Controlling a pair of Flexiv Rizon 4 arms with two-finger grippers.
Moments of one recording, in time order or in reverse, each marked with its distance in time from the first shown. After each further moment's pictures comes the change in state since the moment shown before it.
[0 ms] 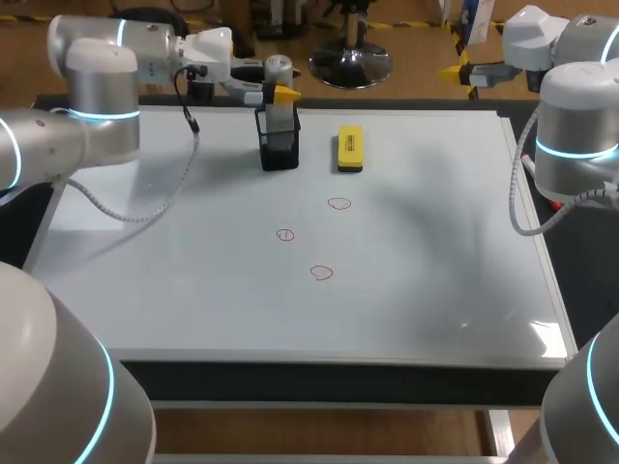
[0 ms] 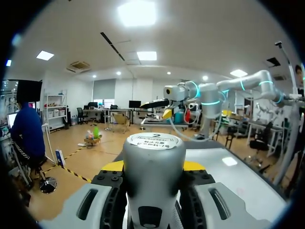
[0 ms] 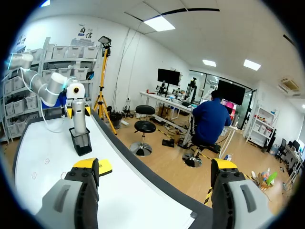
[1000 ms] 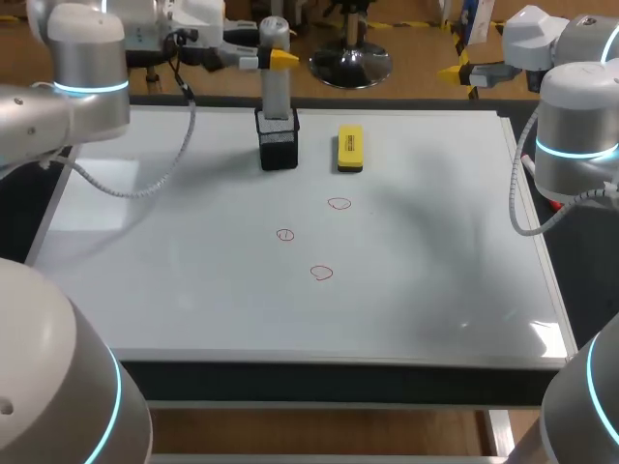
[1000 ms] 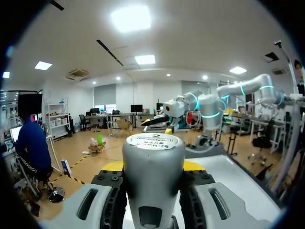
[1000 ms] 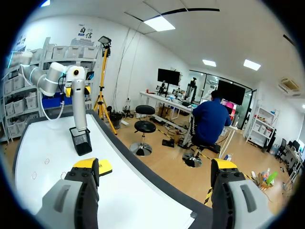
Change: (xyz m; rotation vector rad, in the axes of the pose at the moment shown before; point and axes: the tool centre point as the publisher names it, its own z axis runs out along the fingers) left arm 0.003 -0.075 -0.015 0.015 -0.027 0.063; right arm 0.000 0.000 0.000 0.000 0.000 0.000
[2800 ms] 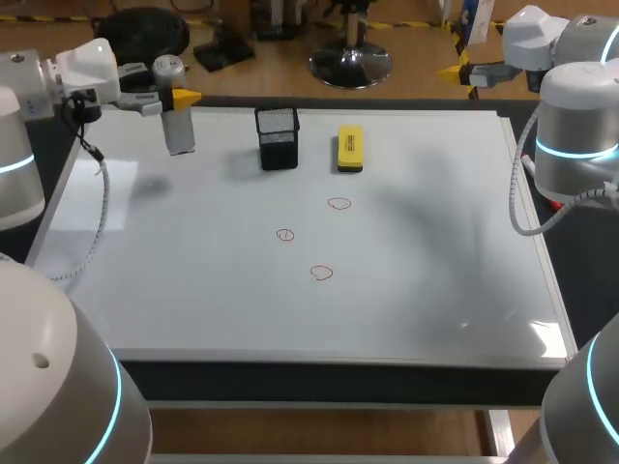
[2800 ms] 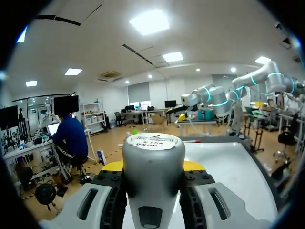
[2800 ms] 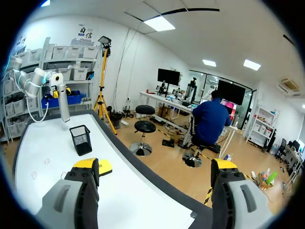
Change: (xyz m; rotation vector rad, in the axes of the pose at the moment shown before) left arm 0.053 0.045 -0.169 -0.042 -0.354 0.025; right arm 0.000 0.000 0.000 0.000 0.000 0.000
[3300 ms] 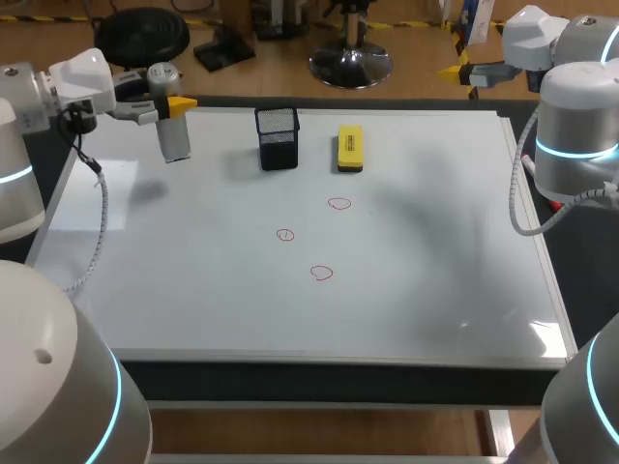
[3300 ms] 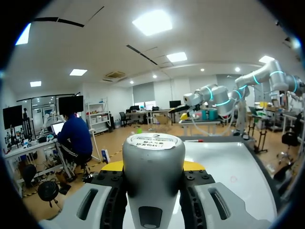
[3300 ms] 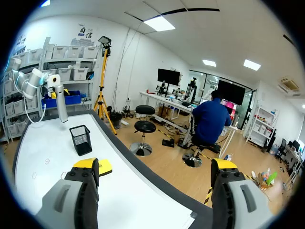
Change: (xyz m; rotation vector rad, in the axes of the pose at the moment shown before) left arm 0.007 0.005 -0.010 0.001 -0.044 -0.002; right arm 0.000 0.000 0.000 0.000 0.000 0.000
